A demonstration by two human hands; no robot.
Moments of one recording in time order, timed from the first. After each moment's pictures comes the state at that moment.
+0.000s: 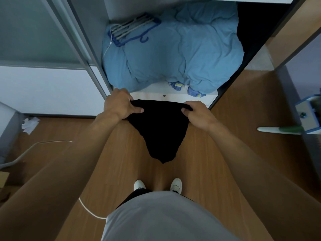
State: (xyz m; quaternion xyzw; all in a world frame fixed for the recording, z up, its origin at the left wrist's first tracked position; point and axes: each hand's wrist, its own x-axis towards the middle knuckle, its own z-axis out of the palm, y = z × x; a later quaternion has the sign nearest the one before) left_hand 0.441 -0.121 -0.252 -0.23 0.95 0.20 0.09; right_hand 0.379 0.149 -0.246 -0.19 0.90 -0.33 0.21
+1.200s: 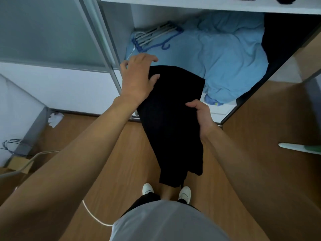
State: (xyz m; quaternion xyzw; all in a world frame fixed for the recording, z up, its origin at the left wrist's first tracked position) left_hand 0.423 -0.118 -0.178 -0.13 0.96 0.15 -0.22; right_hand 0.392 0.095 -0.243 0.07 0.45 -0.76 0.46
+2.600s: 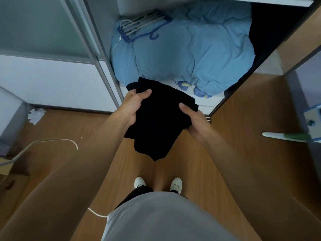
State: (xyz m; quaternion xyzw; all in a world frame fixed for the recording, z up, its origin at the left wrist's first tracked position) left_hand 0.454 -0.094 -0.246 -0.32 0.52 0.79 0.00; right_hand 0.404 0.123 -0.278 0.08 0.60 -0.71 0.35
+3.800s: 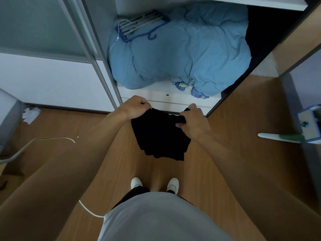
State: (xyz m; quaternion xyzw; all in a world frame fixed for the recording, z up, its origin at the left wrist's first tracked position) left_hand 0.442 -0.108 -0.268 -0.19 0.87 0.43 0.17; right_hand 0.401 0.129 -0.271 -0.25 0.95 -0.12 0.16
